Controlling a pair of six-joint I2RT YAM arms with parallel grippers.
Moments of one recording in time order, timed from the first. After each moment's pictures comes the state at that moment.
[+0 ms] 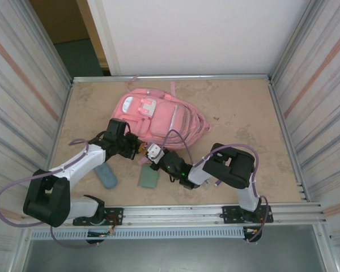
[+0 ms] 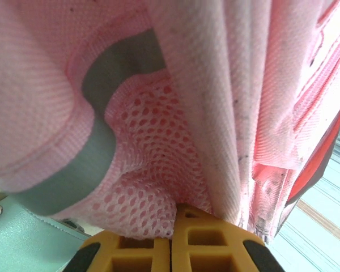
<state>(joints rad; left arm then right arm) -0.39 1.29 0.73 -0.34 0.33 -1.50 1.11 1.99 0.71 1.11 0.30 -0.17</state>
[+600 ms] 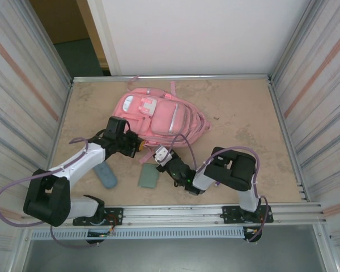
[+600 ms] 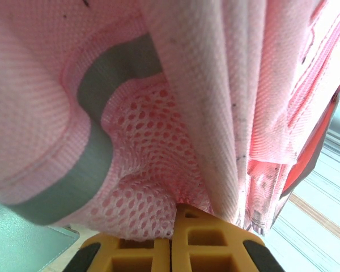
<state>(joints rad) -0.38 1.30 0.74 -0.34 0.35 -1.50 1.16 1.95 0.59 1.20 0.54 -0.17</state>
